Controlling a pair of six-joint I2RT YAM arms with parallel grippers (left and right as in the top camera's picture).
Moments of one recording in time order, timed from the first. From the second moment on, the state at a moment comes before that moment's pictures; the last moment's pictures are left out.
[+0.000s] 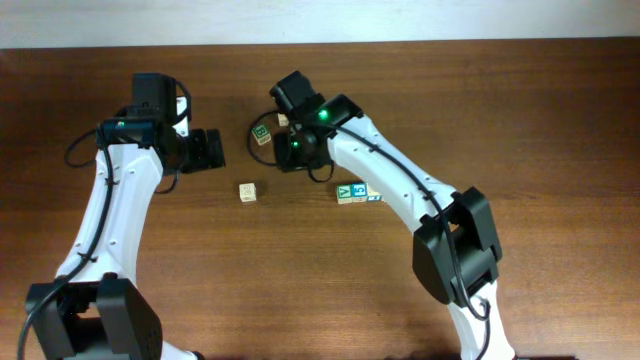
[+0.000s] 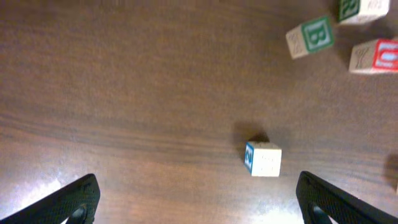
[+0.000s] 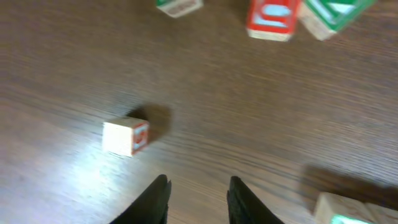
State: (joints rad) left arm 0.02 1.68 1.42 -0.93 -0.01 -0.15; right arm 0.65 2.21 1.98 -0.95 -0.16 0.48
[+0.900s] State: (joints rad) left arm 0.22 1.69 1.67 -1.07 -0.06 -0.30; right arm 0.81 2.36 1.99 -0.72 -0.10 0.63
